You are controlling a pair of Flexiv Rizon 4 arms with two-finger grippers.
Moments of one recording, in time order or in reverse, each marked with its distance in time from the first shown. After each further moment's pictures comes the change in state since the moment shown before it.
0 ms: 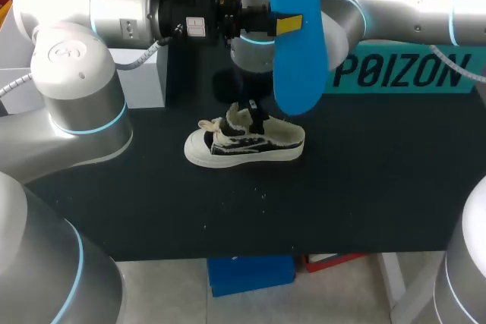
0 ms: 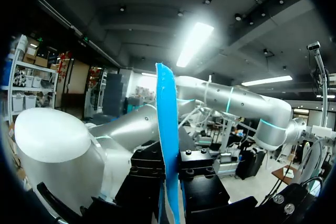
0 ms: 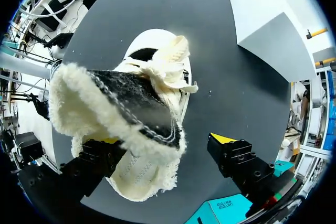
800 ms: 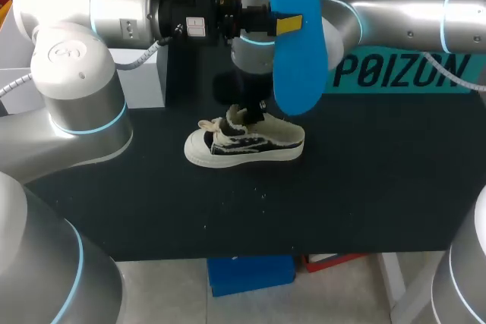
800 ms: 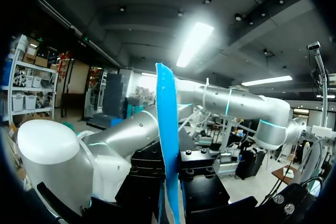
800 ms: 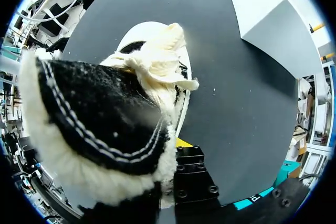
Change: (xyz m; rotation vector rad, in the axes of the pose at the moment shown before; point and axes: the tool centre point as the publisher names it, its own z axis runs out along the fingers) left arm 0.000 0.000 0.000 0.000 0.000 0.000; right arm -0.003 -0.002 0.020 -0.026 0.044 0.026
